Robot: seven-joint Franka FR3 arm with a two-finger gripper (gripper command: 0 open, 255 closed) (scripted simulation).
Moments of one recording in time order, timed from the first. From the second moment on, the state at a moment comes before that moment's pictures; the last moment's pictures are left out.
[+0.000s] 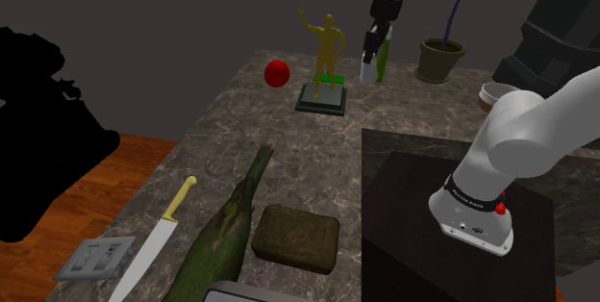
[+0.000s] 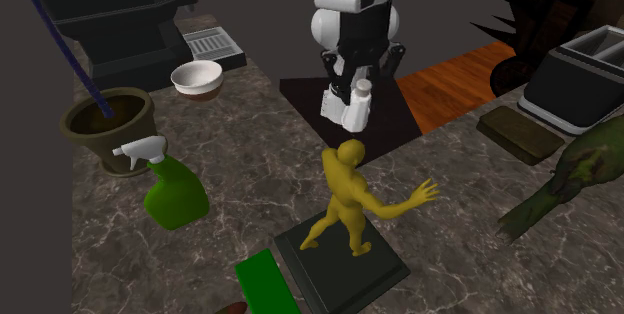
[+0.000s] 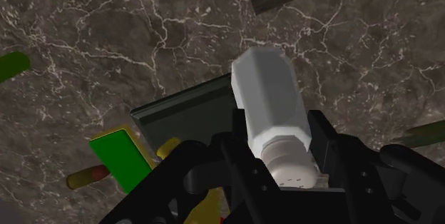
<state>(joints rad) 0.05 -0.57 -0.21 -2.38 -0.06 1.89 -0.20</state>
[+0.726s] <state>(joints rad) 0.16 -0.59 0.02 -2.40 0.05 1.90 0.08</state>
